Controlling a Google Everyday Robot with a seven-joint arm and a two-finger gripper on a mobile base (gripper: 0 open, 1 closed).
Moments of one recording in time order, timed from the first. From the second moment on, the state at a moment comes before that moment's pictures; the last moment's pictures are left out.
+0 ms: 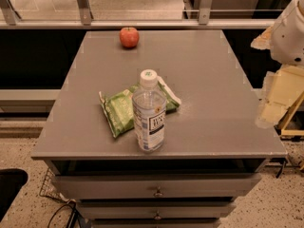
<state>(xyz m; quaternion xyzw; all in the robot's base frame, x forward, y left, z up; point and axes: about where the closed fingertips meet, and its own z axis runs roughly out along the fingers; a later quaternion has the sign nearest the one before) 0.438 -0.216 0.977 -0.60 0.78 -0.04 0.16</state>
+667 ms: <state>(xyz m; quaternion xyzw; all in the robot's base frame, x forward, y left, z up) 0.438 -0.218 0.977 -0.60 0.78 -0.03 0.17</state>
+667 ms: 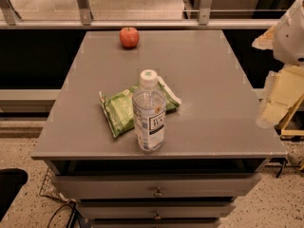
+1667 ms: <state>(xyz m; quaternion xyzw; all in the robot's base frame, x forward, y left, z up) 0.442 -0.234 0.930 -0.57 0.74 0.16 0.33</state>
